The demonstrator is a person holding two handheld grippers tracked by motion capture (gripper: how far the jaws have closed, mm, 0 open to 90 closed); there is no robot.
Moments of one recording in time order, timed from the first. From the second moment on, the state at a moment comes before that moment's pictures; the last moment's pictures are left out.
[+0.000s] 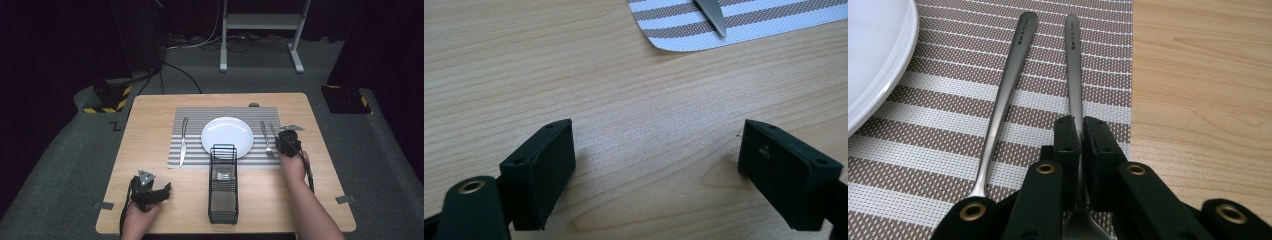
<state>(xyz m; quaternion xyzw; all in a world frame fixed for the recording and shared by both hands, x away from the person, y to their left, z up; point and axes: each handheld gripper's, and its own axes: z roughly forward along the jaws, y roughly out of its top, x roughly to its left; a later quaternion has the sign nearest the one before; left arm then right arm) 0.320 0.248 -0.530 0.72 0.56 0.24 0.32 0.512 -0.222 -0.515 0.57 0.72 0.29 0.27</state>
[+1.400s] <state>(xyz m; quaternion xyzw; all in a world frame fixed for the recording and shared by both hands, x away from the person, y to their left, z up) 0.320 0.247 -0.530 0.72 0.56 0.24 0.32 0.348 -0.279 -0.524 0.53 0.74 0.33 0.25</state>
